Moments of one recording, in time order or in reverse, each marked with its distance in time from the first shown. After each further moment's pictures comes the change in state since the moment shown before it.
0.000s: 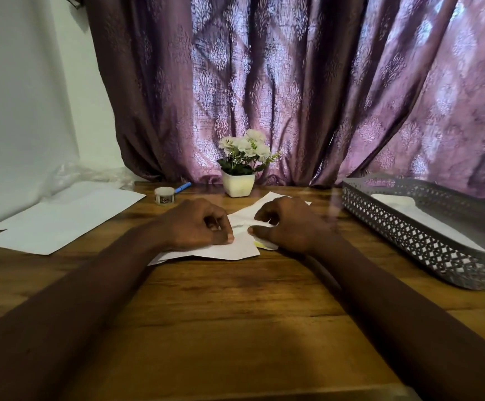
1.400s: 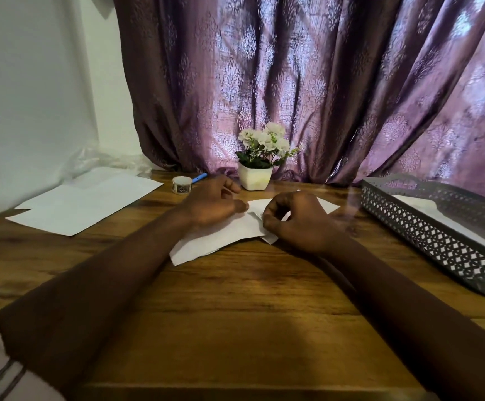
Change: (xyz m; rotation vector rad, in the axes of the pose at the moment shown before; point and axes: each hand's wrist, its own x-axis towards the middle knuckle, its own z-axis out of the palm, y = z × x) left_hand 0.007 0.005 0.004 -0.286 0.317 -0.238; right_hand -0.007 -0.024 0.006 0.256 0.068 -0.022
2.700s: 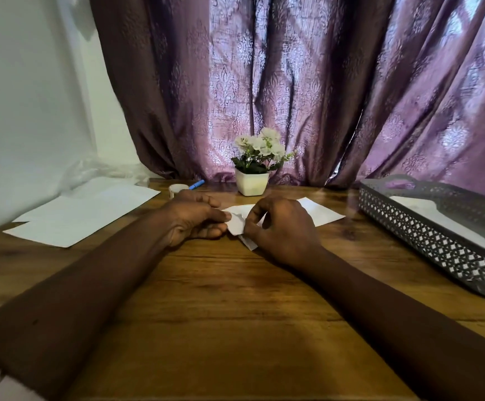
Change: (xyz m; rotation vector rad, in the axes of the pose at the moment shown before) left_hand -0.004 0.003 -0.015 -0.520 -0.063 -0.476; right_hand -0.007 -0.023 0.021 -0.158 0.182 0.007
